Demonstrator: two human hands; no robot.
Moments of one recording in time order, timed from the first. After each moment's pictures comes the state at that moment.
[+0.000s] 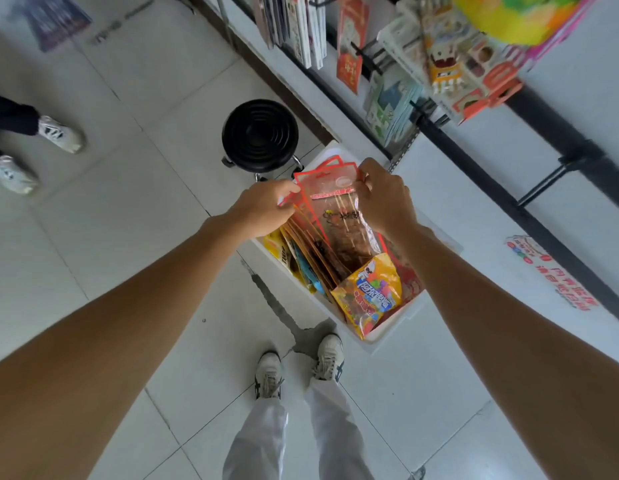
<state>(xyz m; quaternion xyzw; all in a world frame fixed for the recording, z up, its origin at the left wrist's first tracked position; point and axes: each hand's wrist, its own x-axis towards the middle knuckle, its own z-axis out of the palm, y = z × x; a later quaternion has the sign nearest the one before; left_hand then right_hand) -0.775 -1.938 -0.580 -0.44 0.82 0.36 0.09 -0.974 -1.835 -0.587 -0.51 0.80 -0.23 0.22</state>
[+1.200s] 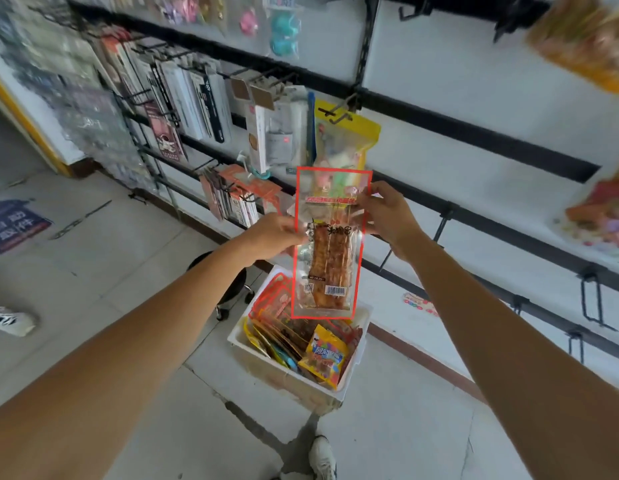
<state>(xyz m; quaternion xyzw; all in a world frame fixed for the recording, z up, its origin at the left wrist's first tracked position) -0.815 -1.886 -0.294 -0.30 0.82 0.49 -0.01 -0.973 -1.733 -0.268 -0.27 0.71 -0.58 0.29</state>
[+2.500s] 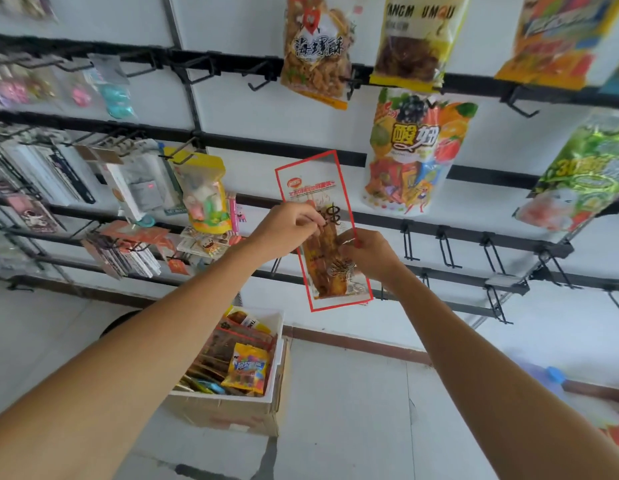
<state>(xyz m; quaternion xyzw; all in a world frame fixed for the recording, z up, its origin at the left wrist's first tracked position) -0.922 -1.657 -0.207 -0.04 0.91 0.41 -0.09 -0.986 -1.482 -0.239 -0.19 0.86 -0.45 0.15</state>
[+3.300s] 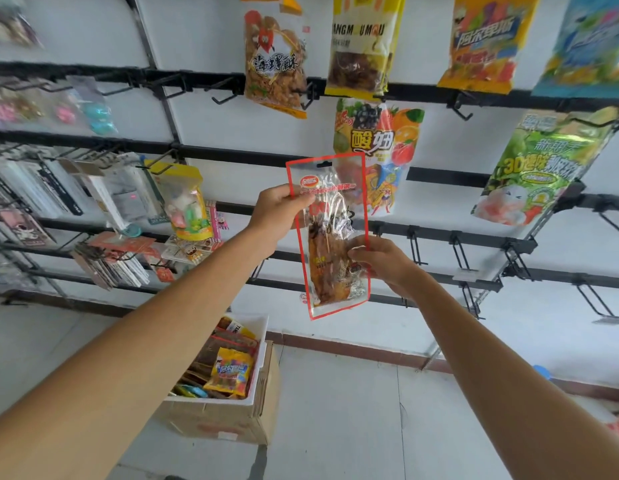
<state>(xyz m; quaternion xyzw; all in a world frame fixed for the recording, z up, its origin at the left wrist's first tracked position) -0.929 -1.580 -0.173 -0.15 0.74 0.64 -0.16 -0.990 -1.383 -0.230 -0.18 0.76 -0.57 0.25</state>
